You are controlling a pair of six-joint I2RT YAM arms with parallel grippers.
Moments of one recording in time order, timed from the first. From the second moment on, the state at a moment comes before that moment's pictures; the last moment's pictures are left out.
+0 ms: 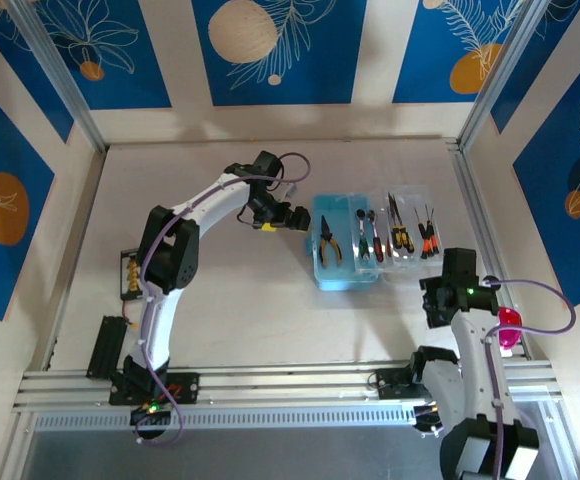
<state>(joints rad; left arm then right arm) -0.54 2.22 1.87 -0.91 0.45 -0.24 -0.21 0.77 0.56 -0.97 0.02 1.25</state>
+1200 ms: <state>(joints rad) -0.54 2.22 1.87 -0.92 0.45 -0.27 -0.39 0.79 0.37 -0.44 -0.15 1.09</state>
